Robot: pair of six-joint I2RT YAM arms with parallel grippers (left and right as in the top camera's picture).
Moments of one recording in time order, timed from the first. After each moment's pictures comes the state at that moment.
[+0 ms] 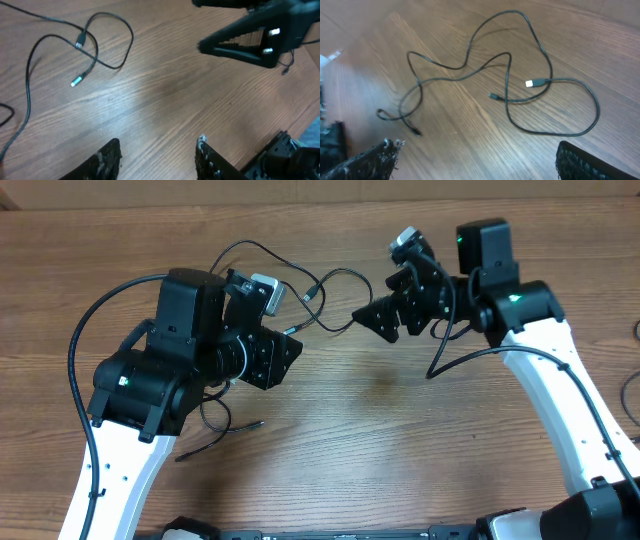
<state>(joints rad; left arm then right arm) -0.33 1.24 1.45 -1.06 0.39 -0.10 0.23 1.56 1.40 -0.69 -0.70 -0.28</state>
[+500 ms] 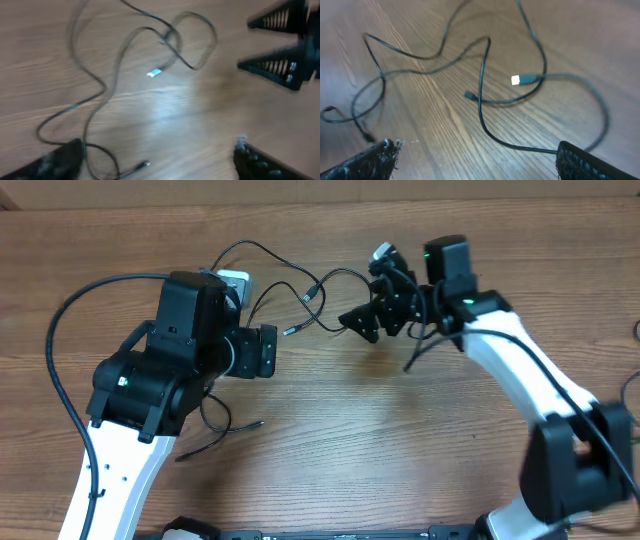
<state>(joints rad) -0.33 1.24 1.45 -1.10 -0.01 -0.20 0.27 1.78 1.27 -0.34 -0.67 -0.29</state>
